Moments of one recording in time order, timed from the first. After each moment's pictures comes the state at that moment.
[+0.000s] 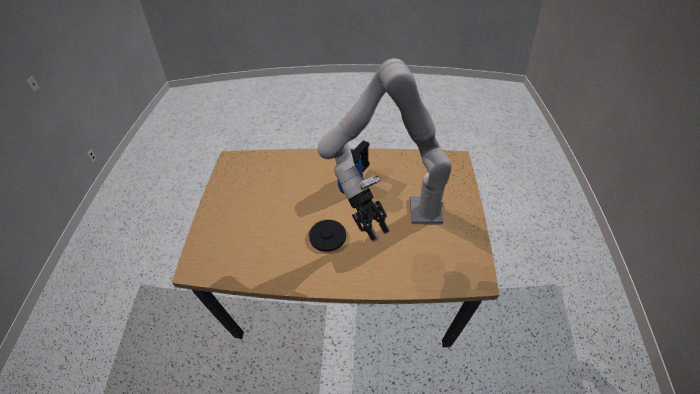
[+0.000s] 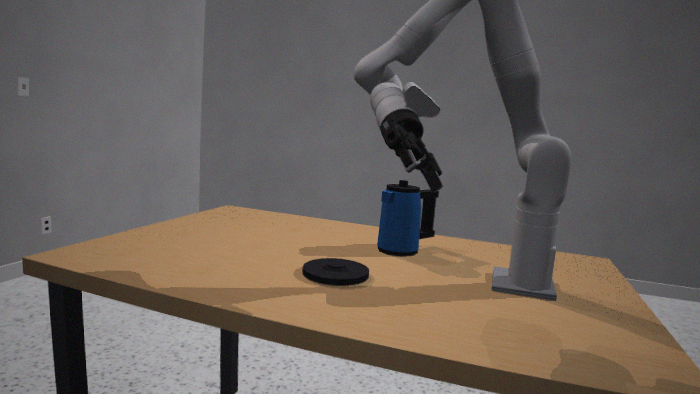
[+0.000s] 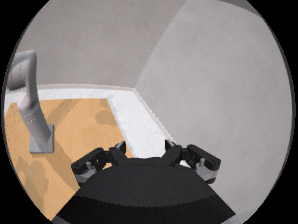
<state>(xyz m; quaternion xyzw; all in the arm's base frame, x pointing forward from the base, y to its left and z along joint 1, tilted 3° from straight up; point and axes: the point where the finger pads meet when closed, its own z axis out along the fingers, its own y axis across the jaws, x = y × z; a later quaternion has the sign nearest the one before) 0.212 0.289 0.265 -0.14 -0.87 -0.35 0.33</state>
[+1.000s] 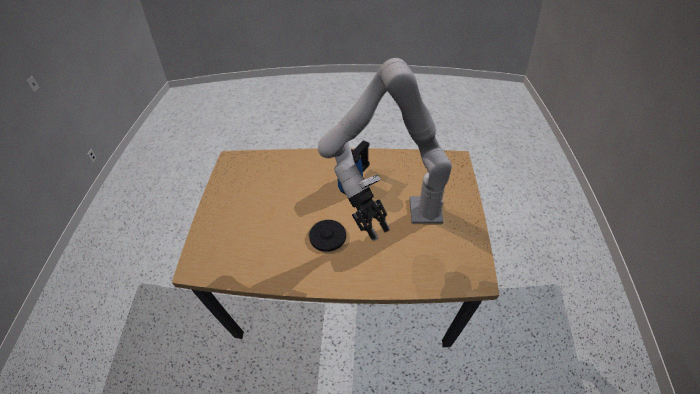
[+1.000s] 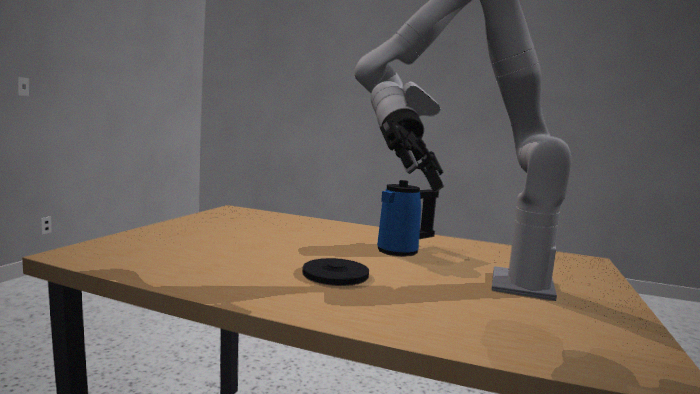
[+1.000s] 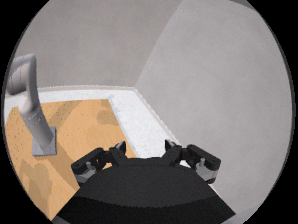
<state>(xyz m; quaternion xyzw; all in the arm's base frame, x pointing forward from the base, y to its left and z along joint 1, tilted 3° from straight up) 0.211 0.285 0.264 -0.15 -0.87 -0.33 0.33</state>
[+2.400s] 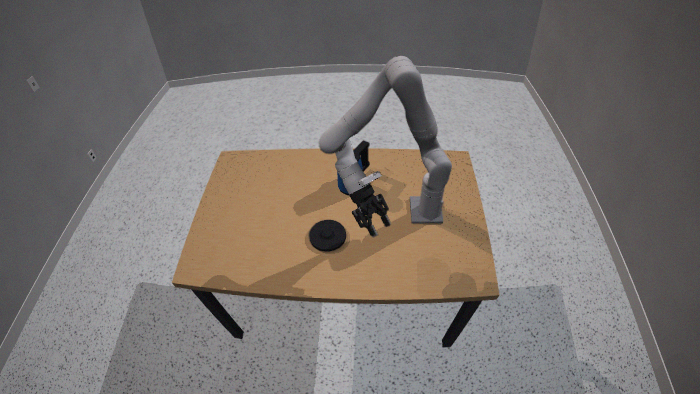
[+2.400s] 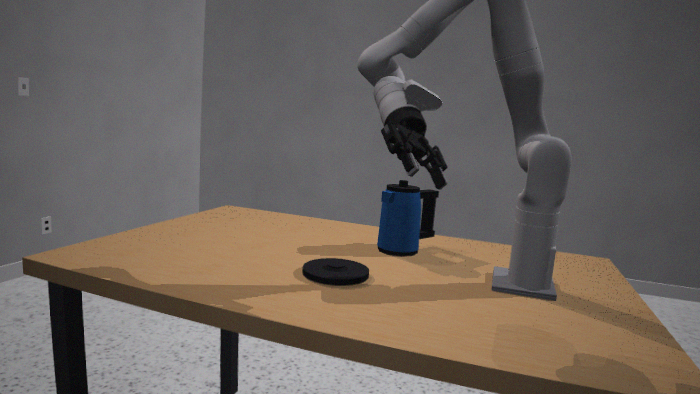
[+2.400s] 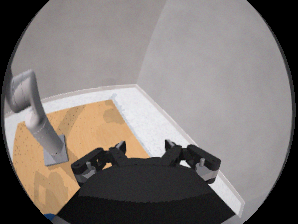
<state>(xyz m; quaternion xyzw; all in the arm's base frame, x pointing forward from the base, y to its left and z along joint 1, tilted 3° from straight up) 0.210 0.266 0.262 -0.20 -0.88 -0.28 0.33</state>
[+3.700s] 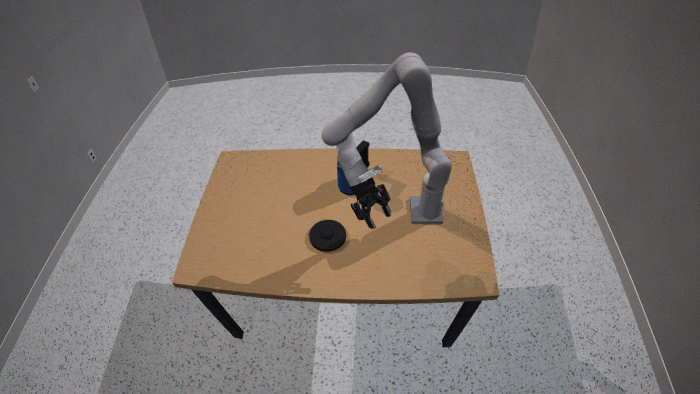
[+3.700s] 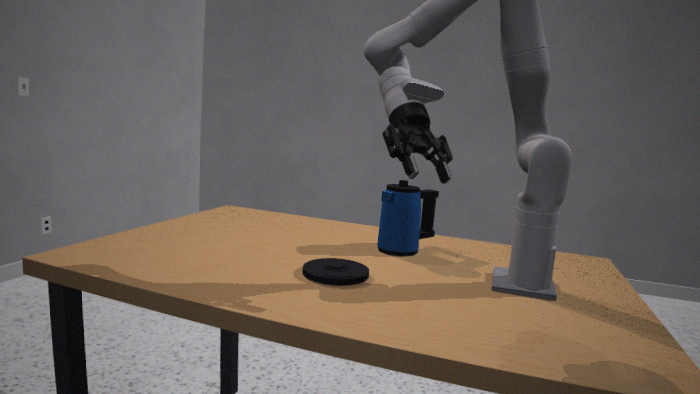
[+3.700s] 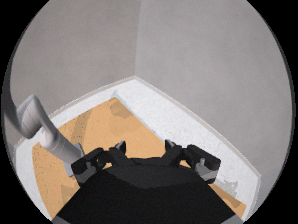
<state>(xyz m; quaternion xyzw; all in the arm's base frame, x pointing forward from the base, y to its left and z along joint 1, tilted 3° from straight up) 0.212 0.230 0.259 -0.30 -0.88 -0.20 0.32</state>
